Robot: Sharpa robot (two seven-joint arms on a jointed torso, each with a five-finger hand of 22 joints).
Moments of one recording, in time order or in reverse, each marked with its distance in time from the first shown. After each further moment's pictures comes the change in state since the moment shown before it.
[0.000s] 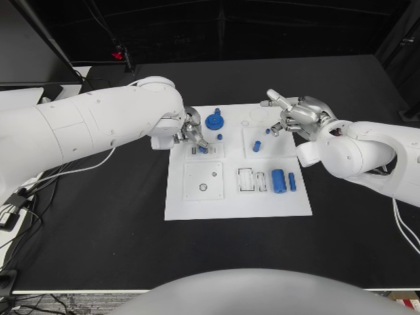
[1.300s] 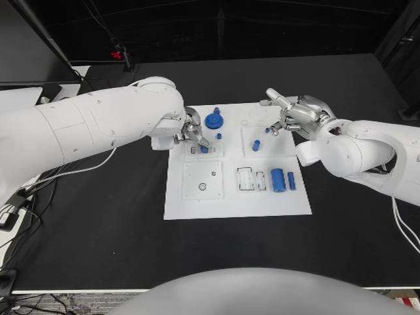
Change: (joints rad) left arm -0.004 0.006 0.001 0.001 0.002 0.000 -0.020; left_hand -0.109 -0.001 -0.036 -0.003 -0.174 0.012 -0.008 -0.020 0.010 0.000 0.000 -0.008 -0.003 -0.001 0.001 0.000 0.000 0.000 0.000 0.000 0.000 0.000; right arm 0.000 -0.003 0.000 0.003 0.001 0.002 0.000; right_hand -0.004 0.004 0.000 0.000 0.000 0.000 0.000 0.000 0.000 0.000 0.000 -0.004 0.000 0.000 0.000 0.000 0.000 0.000 0.000 0.000 0.000 0.000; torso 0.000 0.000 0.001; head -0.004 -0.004
